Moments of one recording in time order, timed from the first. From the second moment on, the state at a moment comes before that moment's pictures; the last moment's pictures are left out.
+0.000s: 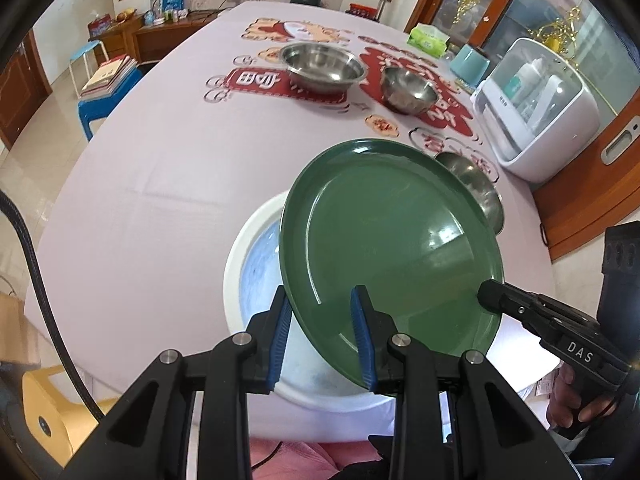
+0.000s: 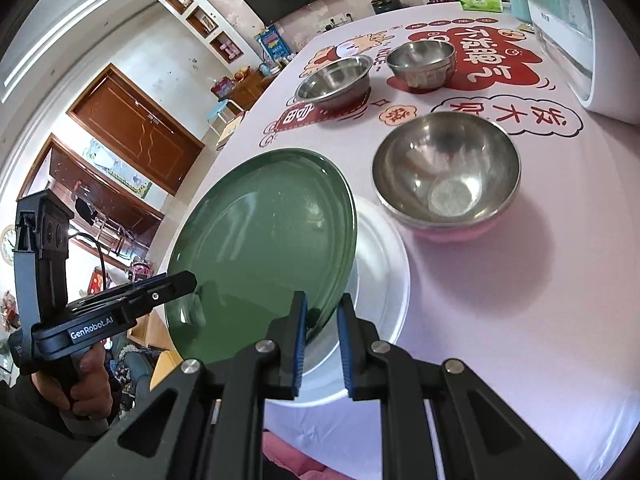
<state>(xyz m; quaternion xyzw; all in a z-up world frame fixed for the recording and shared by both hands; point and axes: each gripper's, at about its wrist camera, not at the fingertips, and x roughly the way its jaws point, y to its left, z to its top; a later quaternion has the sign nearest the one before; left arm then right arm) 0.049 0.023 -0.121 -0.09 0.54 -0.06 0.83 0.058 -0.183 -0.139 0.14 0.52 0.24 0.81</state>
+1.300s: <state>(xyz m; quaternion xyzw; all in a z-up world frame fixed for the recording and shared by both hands) 0.064 0.033 -0.176 -0.10 0.60 0.02 0.79 0.066 -0.141 -0.174 0.02 0.58 0.23 0.78</state>
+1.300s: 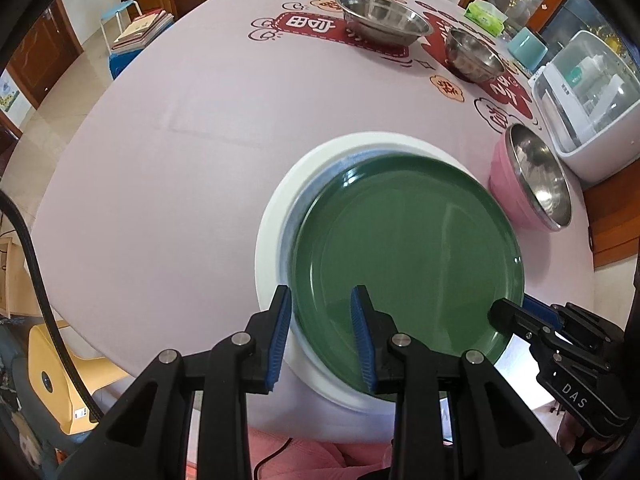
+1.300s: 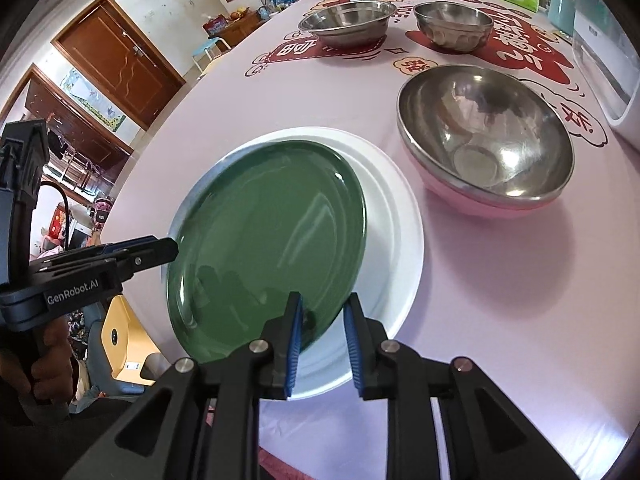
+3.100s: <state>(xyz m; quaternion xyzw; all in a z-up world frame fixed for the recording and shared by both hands) 0.172 0.105 -0.065 -0.05 0.54 -0.01 0.84 0.123 -0.091 -0.075 0.10 0.43 0.18 0.88</state>
